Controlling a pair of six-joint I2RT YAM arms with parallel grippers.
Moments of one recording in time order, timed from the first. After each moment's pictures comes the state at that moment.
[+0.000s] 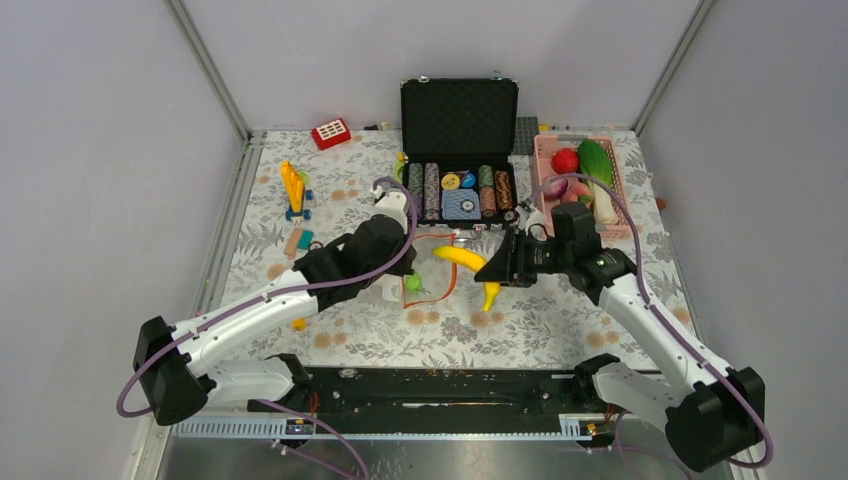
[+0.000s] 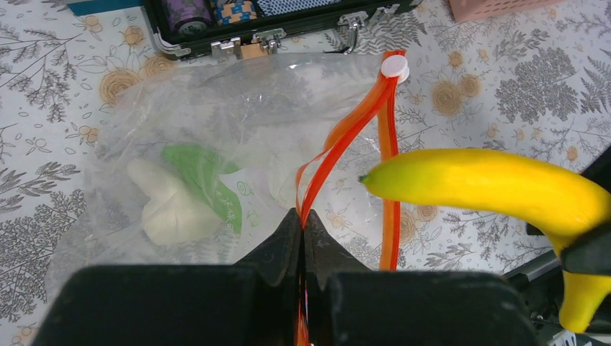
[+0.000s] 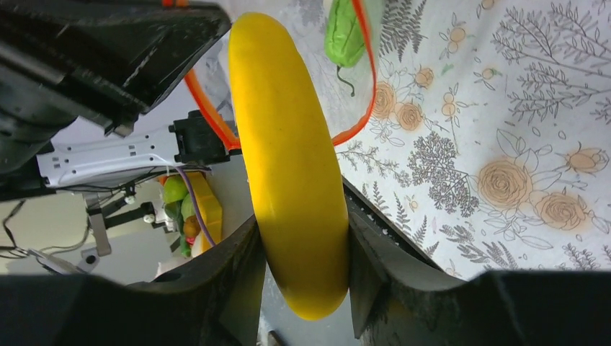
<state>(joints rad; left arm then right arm) -0.91 1.16 0.97 -0.43 -0.32 -0.54 0.38 1.01 0.77 -0.44 -0.75 0.67</state>
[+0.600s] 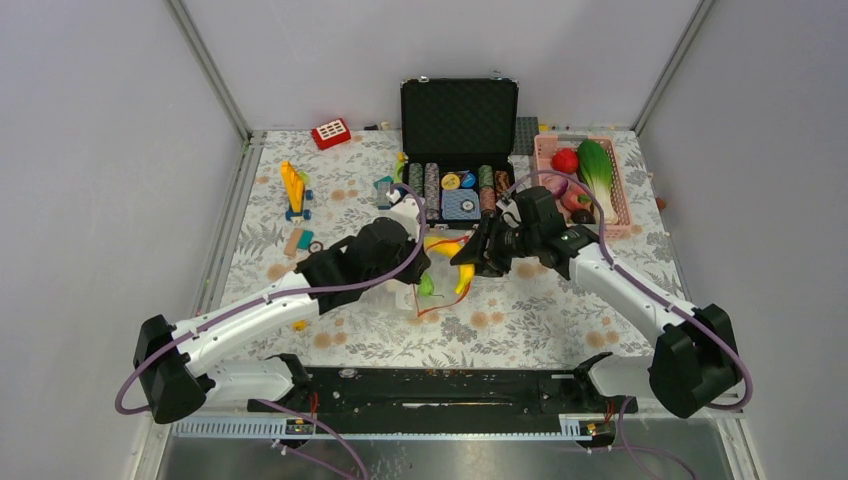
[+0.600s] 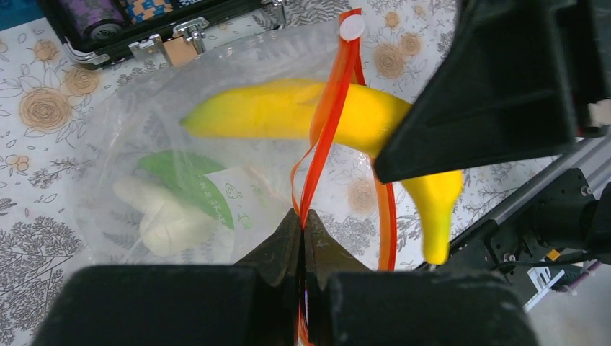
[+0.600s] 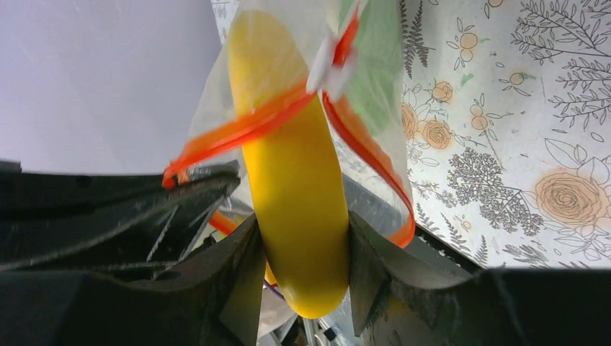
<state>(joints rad) -0.94 1.16 0.97 -0.39 -0.17 -0.47 0.49 1.28 0.91 -0.39 -0.63 0.96</state>
